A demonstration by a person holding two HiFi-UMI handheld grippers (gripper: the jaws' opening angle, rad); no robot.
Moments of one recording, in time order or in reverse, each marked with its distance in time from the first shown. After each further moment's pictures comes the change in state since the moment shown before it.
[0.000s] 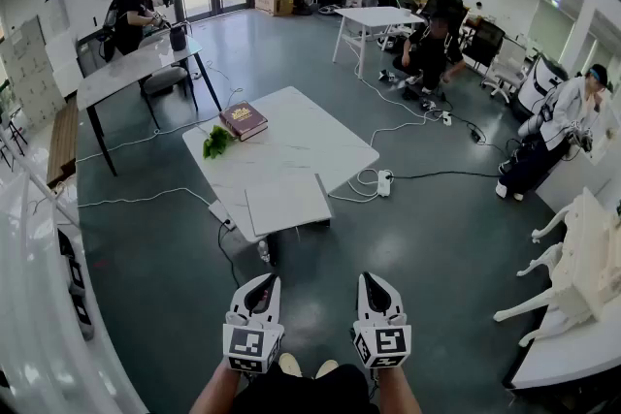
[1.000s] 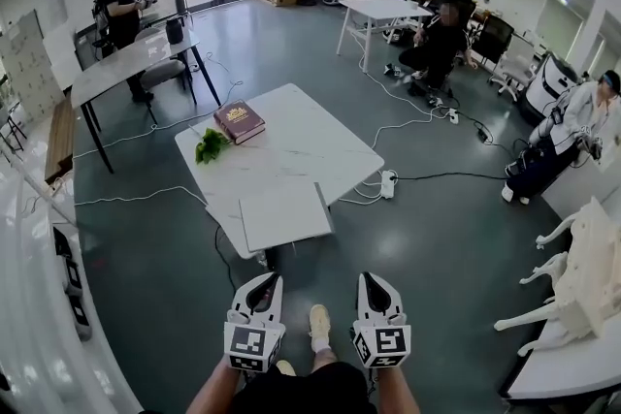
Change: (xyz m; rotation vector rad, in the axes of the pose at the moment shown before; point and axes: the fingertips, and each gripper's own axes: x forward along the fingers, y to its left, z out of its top) left arm 0.101 0.025 -0.010 -0.010 0.040 -0.018; right arm 0.094 -0.044 -0.016 0.024 0.034 0.009
